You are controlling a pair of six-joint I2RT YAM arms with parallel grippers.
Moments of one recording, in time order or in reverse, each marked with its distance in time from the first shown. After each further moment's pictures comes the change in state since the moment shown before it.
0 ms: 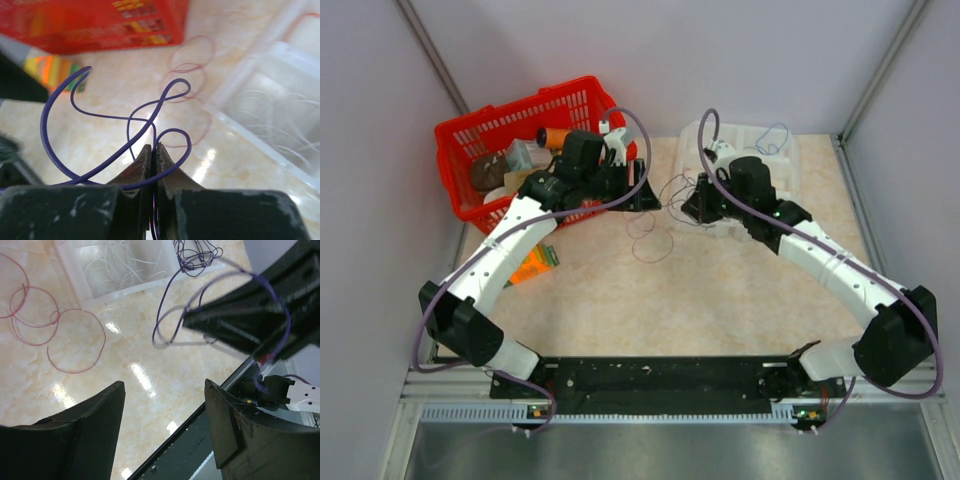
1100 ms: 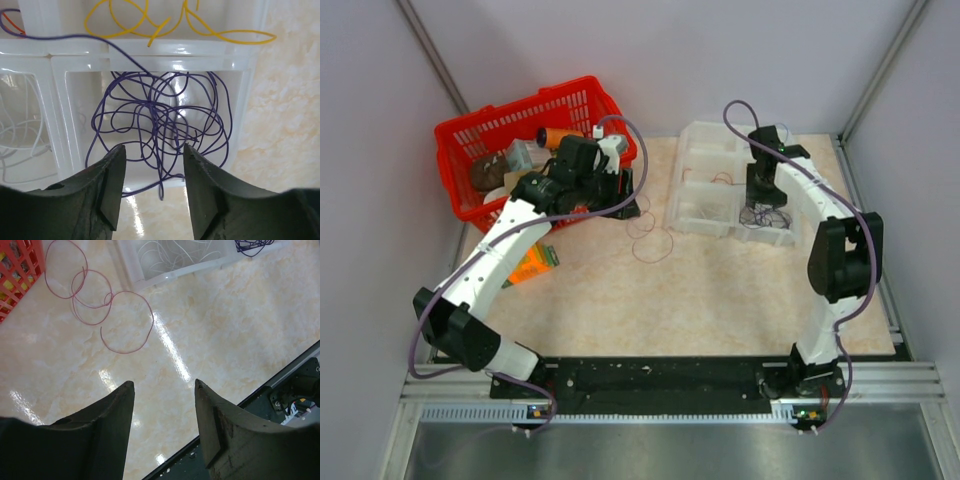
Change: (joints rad) left arm 0.019 -0.035 -0.007 -0.132 -0.150 0.168; right arm -0.368 0.534 0.453 -0.633 0.533 -0.046
